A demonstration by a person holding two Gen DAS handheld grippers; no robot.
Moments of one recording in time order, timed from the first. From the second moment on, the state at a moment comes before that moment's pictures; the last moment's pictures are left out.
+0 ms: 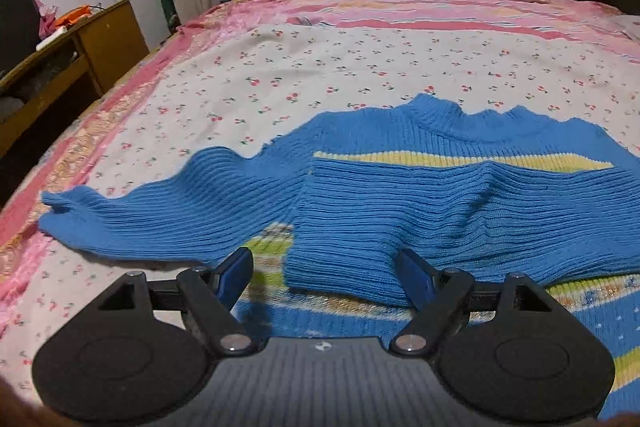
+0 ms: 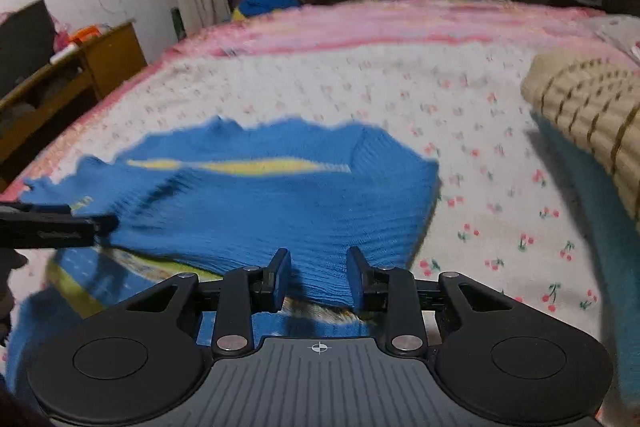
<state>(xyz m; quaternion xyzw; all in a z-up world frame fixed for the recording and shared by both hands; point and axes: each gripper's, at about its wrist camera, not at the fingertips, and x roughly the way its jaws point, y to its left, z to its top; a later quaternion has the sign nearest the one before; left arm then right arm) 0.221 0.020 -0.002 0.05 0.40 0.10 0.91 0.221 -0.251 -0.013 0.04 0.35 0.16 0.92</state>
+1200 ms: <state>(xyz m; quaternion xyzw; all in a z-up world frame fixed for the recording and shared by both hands) 0.191 0.210 0.005 -0.06 0.40 0.24 0.88 0.206 -0.206 -0.012 0.00 0.34 0.18 0.92</state>
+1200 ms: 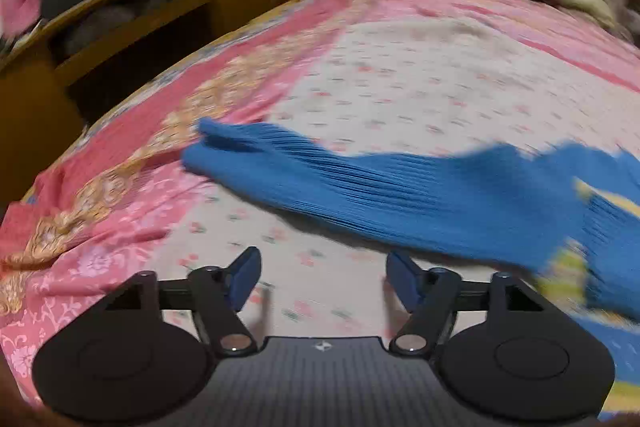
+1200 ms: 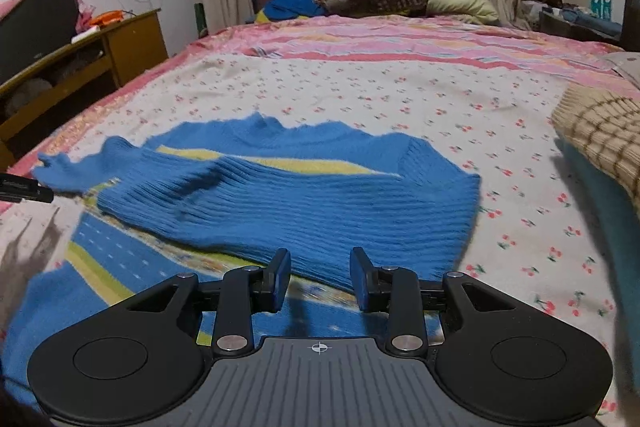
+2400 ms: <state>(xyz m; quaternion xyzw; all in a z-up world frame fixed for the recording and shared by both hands) 0.225 0.331 -0.024 -0.31 0.32 0.29 0.85 0.212 -0.113 -0.010 -0.02 0.36 0.25 0.90</state>
